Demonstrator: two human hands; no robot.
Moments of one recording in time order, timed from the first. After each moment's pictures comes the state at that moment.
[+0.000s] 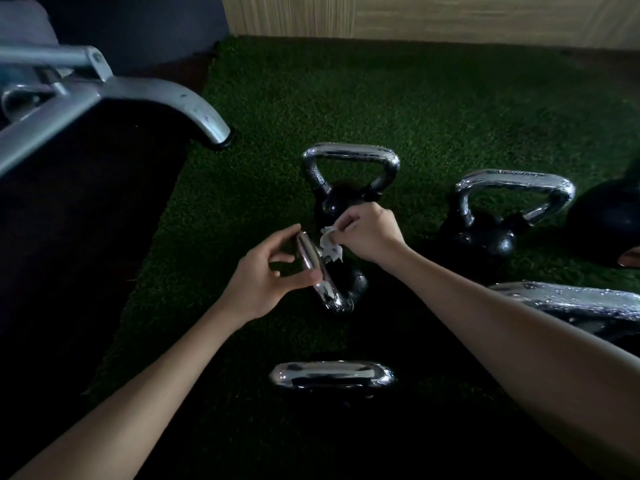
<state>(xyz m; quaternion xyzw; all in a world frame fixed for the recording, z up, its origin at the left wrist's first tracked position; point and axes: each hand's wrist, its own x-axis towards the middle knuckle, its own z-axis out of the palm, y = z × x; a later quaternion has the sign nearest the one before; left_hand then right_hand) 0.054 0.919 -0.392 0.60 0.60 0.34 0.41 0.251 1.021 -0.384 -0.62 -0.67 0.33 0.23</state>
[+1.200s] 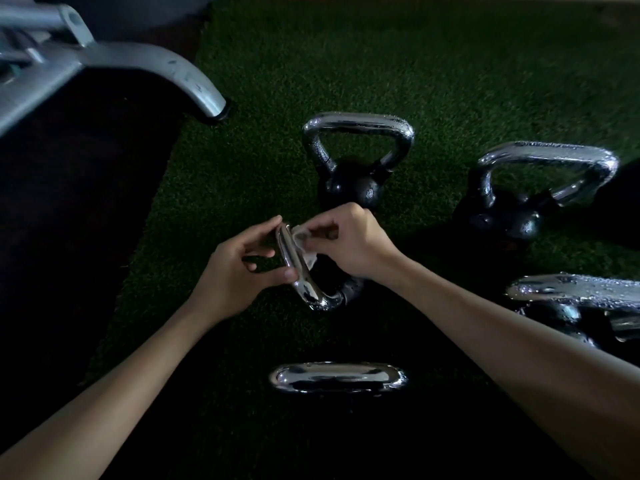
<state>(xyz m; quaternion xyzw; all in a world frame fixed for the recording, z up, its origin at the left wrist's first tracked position) 0.023 0.919 -0.412 0.60 0.60 0.37 0.39 0.232 0.994 -0.395 -0.44 -0.77 0.38 0.27</state>
